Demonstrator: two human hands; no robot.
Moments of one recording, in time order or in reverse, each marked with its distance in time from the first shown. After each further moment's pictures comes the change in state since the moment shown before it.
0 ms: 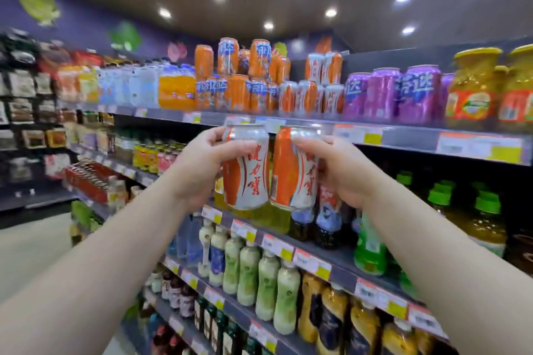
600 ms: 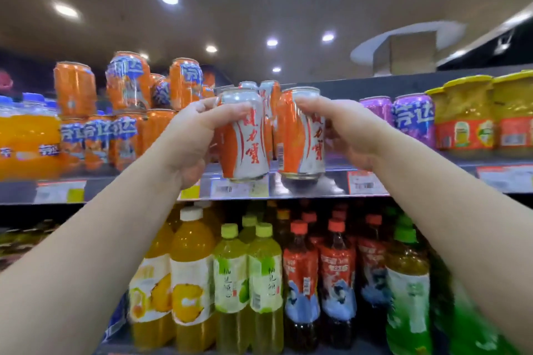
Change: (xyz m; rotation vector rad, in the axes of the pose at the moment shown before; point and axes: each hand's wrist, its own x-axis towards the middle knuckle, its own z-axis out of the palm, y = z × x) left_hand 0.268 -0.021 -0.033 -0.201 -0.366 0.142; right_hand 0.166 -0.038 -0.039 -0.236 0.541 -0.036
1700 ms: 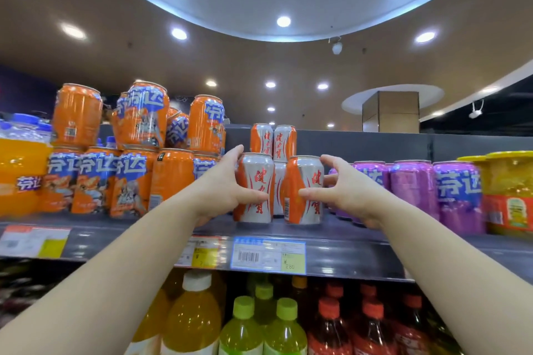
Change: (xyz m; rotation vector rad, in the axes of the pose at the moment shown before) left_hand 0.095 -0.058 -0.051 0.328 -0.180 -0.031; right_hand 0.080 0.042 0.015 -0.371 0.055 0.052
